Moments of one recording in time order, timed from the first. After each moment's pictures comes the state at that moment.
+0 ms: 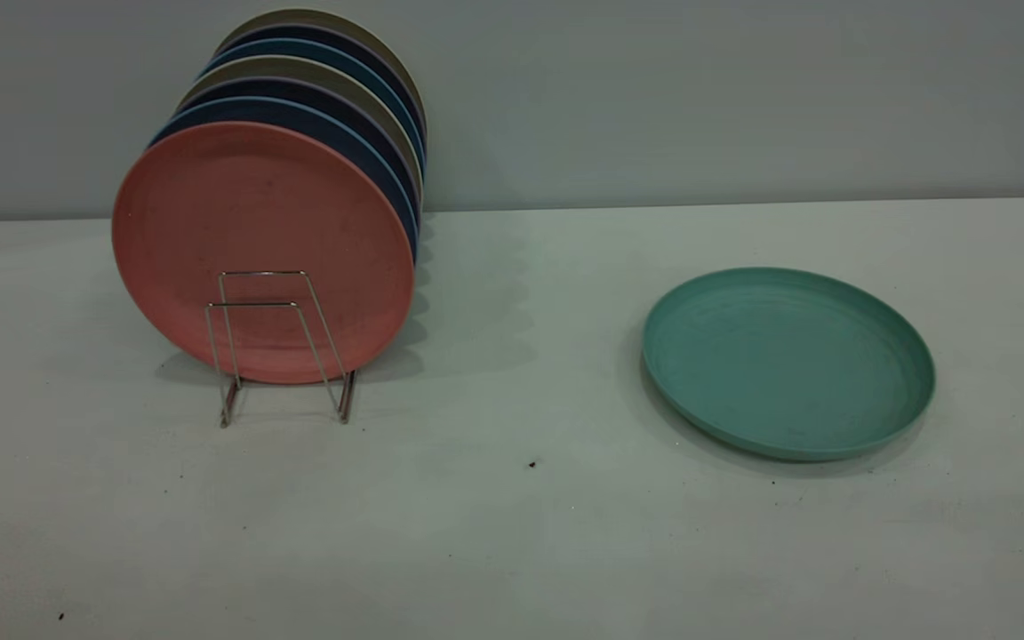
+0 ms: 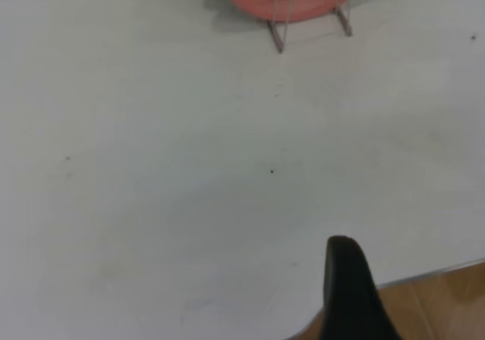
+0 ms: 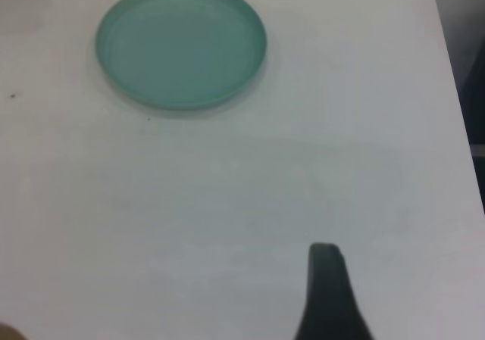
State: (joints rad) left arm -0.01 -0.02 -0.49 -0.12 1.14 0.19; right arm 0.05 -0.02 -0.47 0.01 1.14 -0.05
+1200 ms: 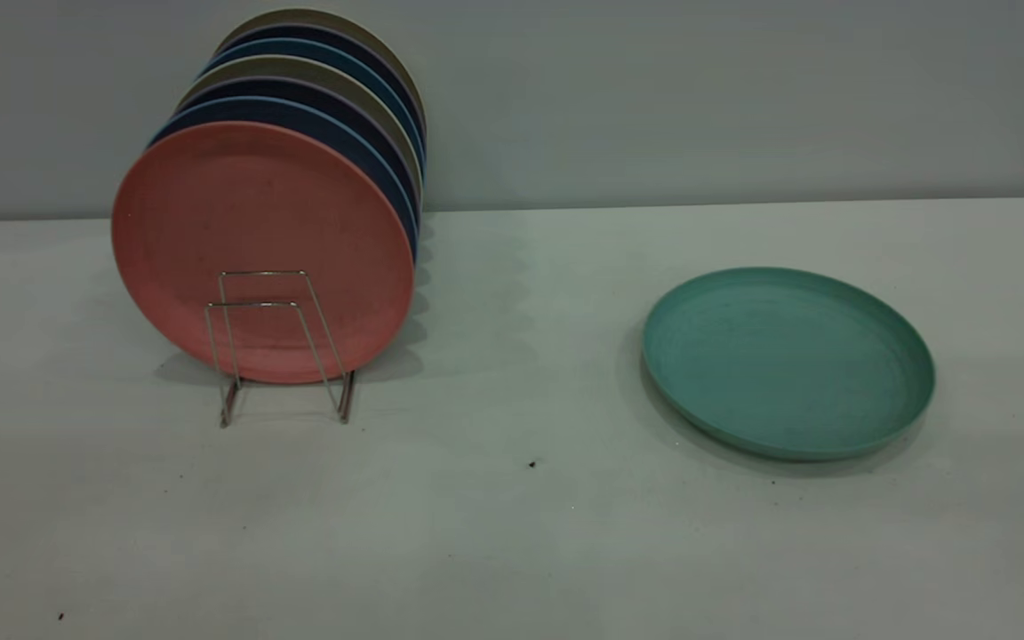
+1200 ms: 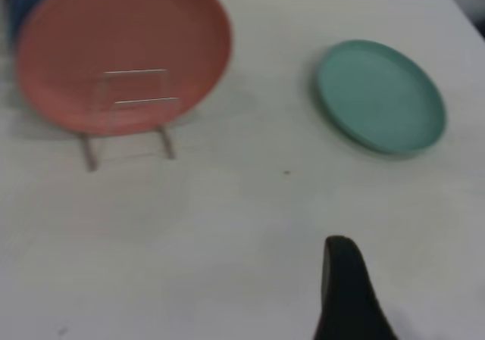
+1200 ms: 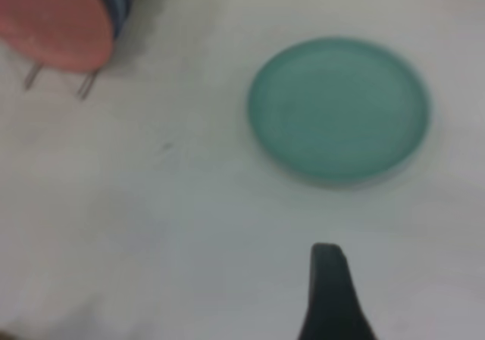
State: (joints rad) left arm -0.01 0.49 -0.45 -0.69 0.65 0.44; right arm 0.05 0.52 -0.49 0.44 0.72 -0.37
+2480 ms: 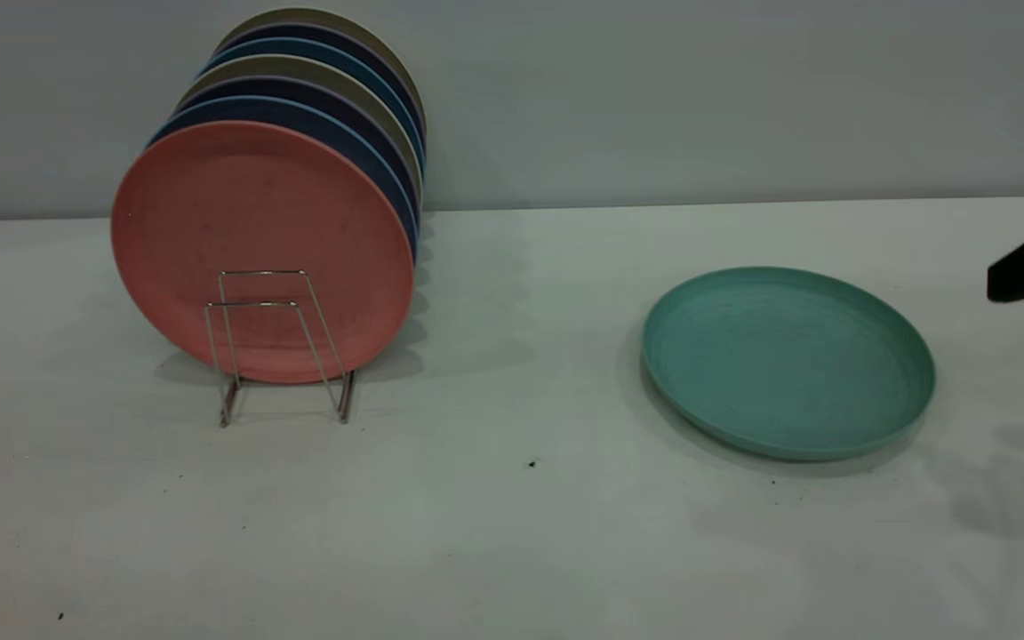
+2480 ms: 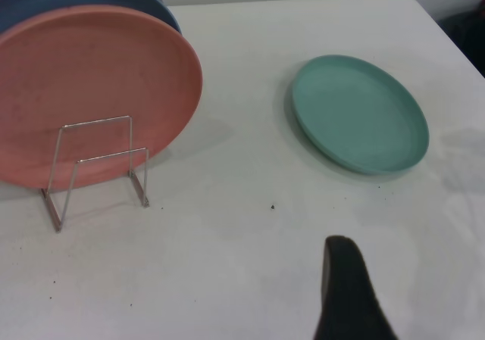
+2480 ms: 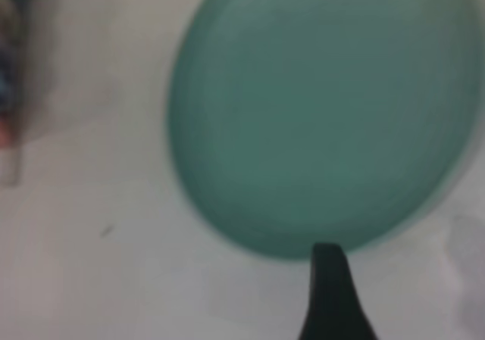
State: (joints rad) left arm -0.01 0.74 -0.45 -1.00 0.51 0.84; right arm -0.27 1.87 -0.75 1.53 0.58 -1.47
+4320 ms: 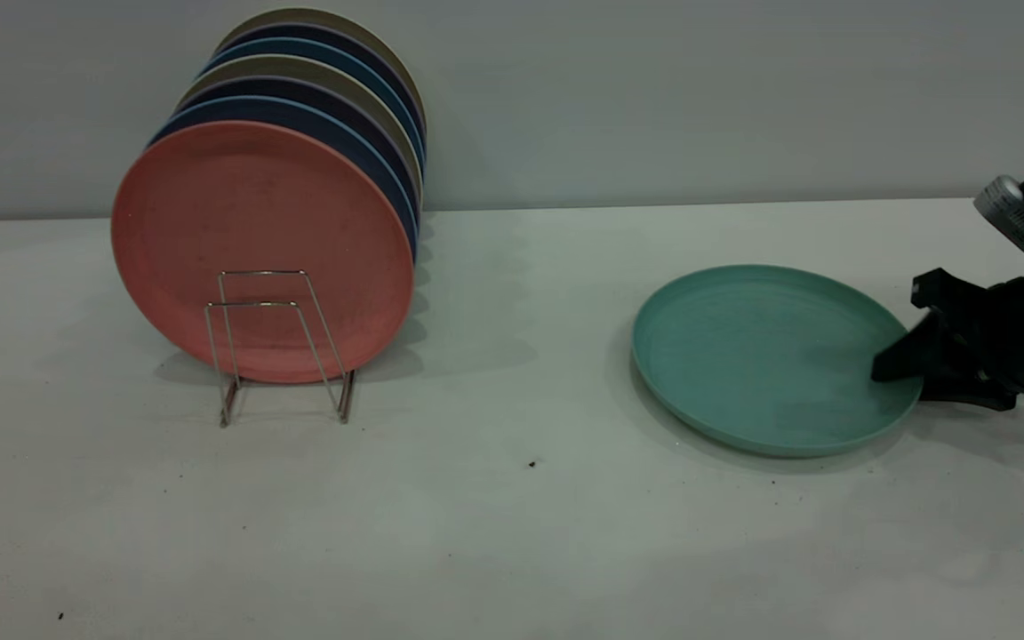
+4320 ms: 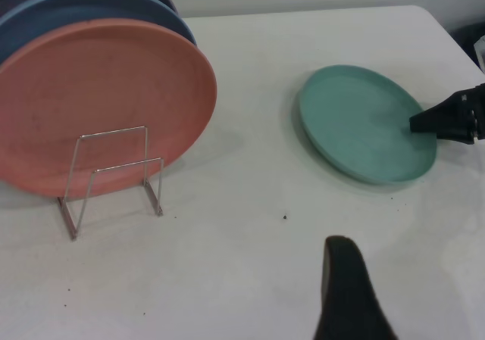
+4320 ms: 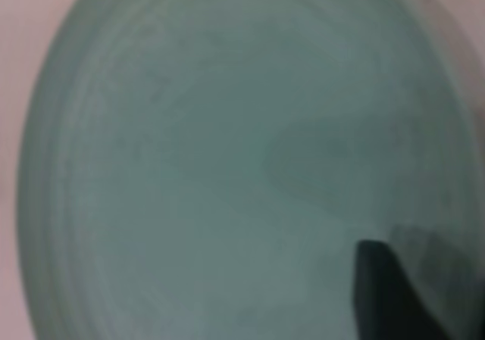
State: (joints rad) left arm -0.01 0.74 -0.45 -1.00 0.48 0.85; right arm -0.18 2.38 -1.12 1.73 0.58 -1.52
